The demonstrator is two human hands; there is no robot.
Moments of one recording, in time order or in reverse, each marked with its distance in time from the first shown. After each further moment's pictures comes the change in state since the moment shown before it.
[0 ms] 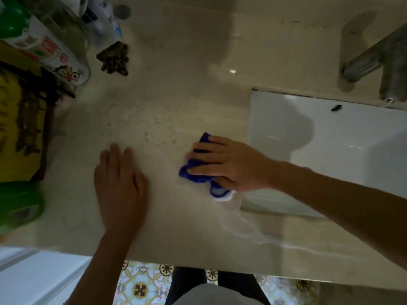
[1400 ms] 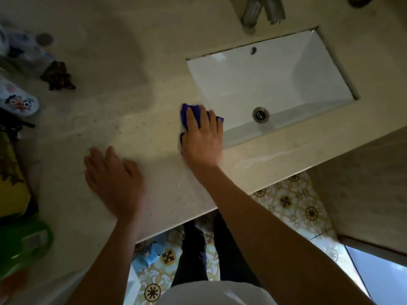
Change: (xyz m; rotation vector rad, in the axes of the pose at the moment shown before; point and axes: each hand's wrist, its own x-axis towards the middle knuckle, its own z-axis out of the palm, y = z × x) left_hand 0.000 -0.008 -0.008 -0.052 -0.023 0.045; right_hand 0.063 -0.132 0.040 -0.058 0.556 1.593
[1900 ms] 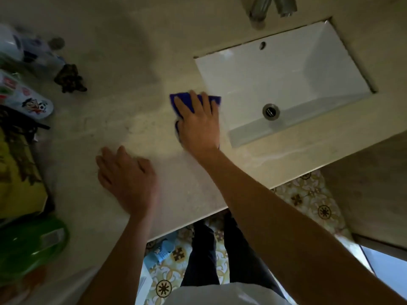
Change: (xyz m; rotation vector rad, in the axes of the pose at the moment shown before) left_hand 0.001 0.003 0.006 0.021 0.001 -0.035; right_hand 0.036 -0.017 0.014 -0.002 -0.027 -0.111
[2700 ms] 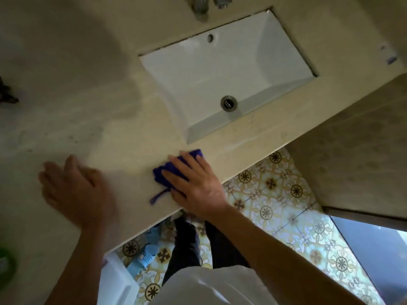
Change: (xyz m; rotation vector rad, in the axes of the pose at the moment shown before) left_hand -0.008 -0.001 0.000 -0.023 0.081 0.052; right_hand -0.158 0.084 -0.029 0.090 -0.015 -0.282
